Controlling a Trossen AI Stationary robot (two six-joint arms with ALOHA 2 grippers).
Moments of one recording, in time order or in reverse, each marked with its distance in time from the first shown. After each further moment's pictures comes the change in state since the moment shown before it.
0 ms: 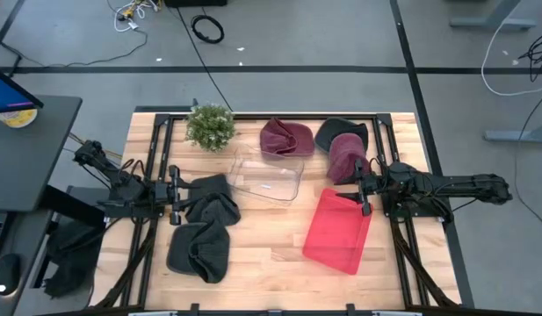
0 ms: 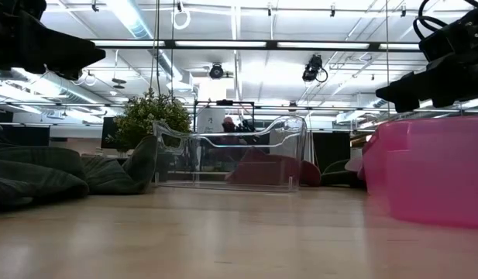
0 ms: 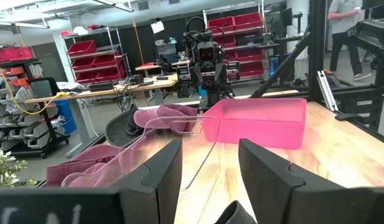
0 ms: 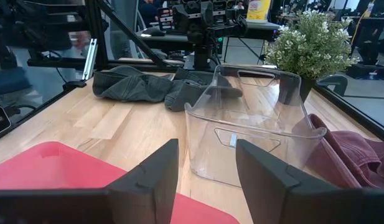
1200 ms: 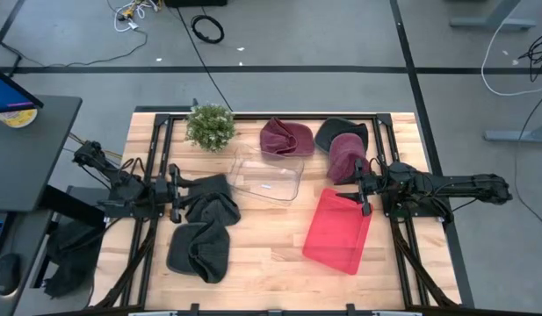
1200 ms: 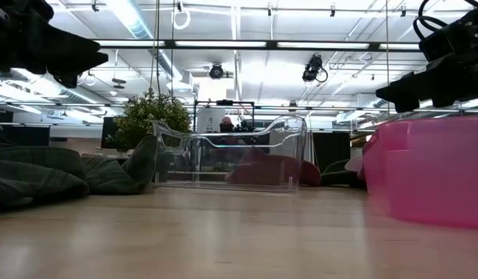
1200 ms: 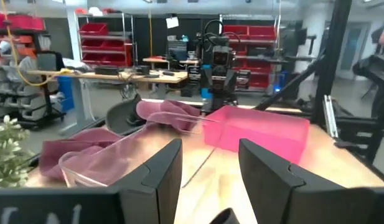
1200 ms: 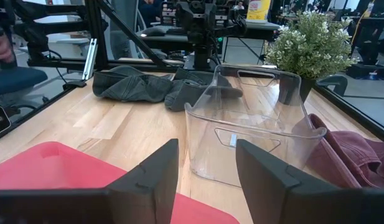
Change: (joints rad) left arm 0.016 0.000 0.000 0.010 -0.044 -0.179; right arm 0.000 0.000 0.000 0.000 0.000 0.000
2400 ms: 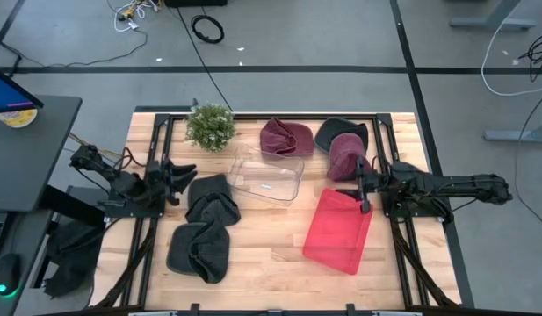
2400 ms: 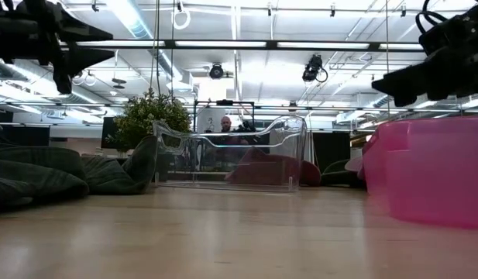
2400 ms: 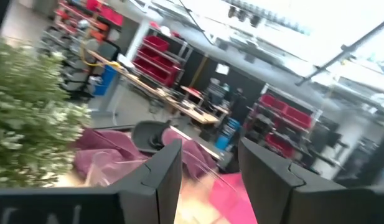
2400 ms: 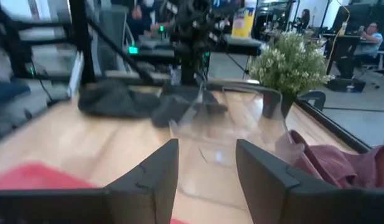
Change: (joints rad) left arm 0.067 0.000 0.000 0.229 -0.198 -0.260; right arm 0.000 0.000 0.000 0.081 0.052 0.030
